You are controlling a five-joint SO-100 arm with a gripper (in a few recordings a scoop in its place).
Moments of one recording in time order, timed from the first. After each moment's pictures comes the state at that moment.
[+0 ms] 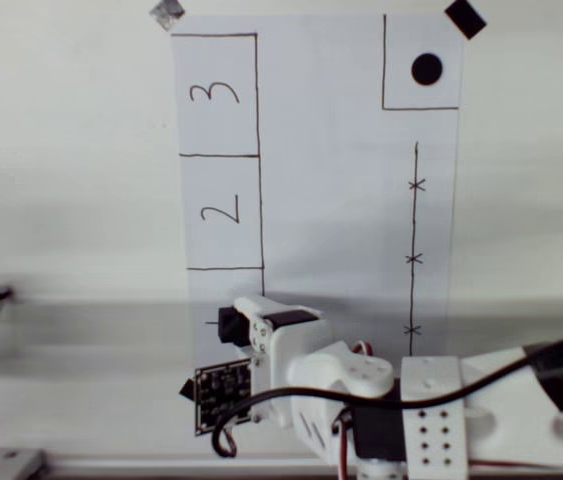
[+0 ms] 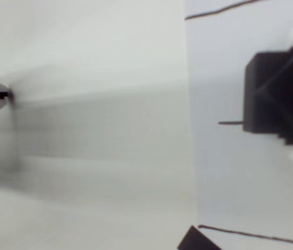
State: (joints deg) arm -4.2 44.7 52.6 45.2 7.3
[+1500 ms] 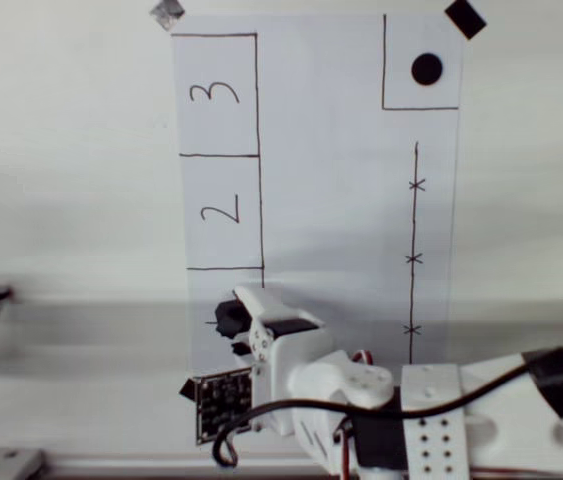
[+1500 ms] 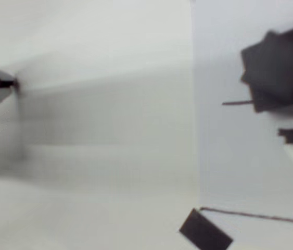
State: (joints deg) arm -5.4 45.2 54.1 45.0 8.6
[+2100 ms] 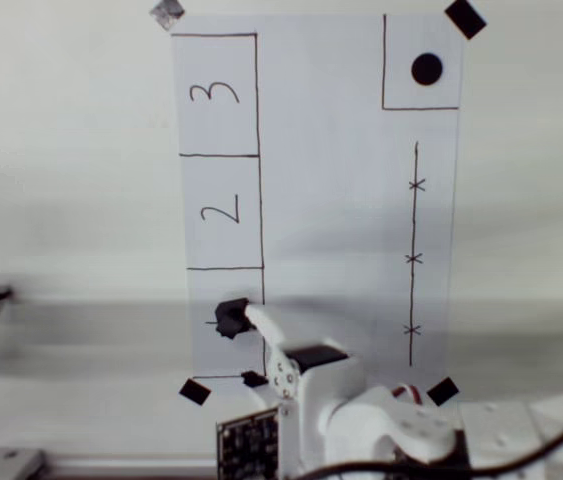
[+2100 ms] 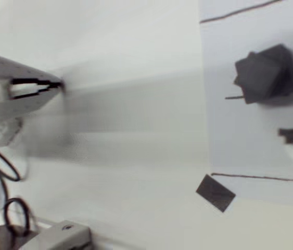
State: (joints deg) arm -6.2 66.1 69.9 45.0 9.6
